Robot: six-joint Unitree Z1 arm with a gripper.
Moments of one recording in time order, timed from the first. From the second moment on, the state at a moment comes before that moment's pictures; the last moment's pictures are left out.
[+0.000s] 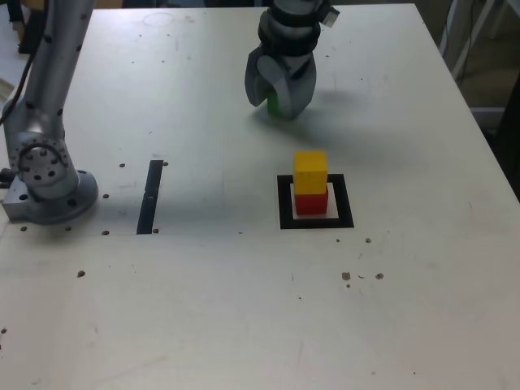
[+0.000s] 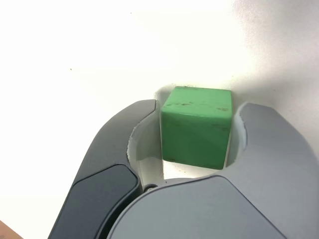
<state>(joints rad) 0.43 2.10 -1.48 1.03 0.29 1.00</state>
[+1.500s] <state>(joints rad) -0.09 1.83 -1.70 1.54 0.06 0.04</state>
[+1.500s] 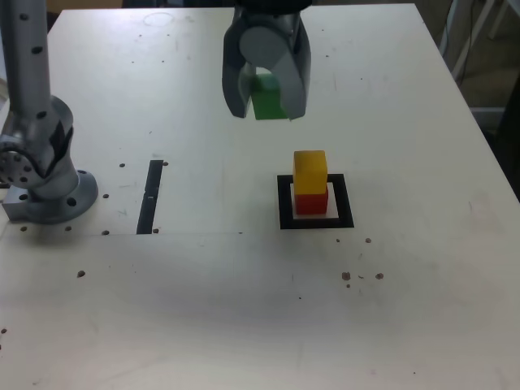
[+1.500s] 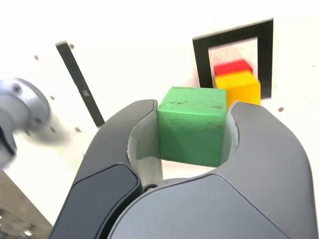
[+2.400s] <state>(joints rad) -0.14 2.02 -1.81 1.54 0.02 -0.14</state>
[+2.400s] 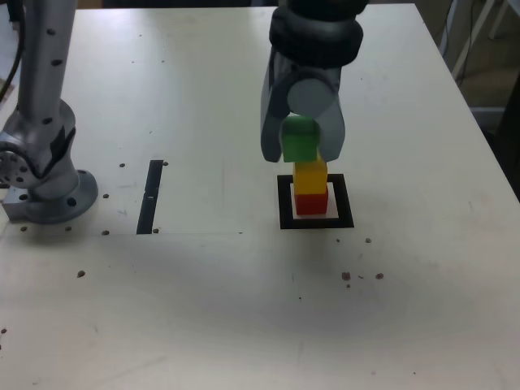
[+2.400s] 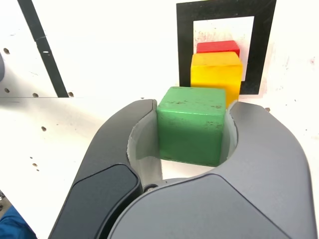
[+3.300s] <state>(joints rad) -0.14 2.07 -1.84 1.53 0.07 -0.10</state>
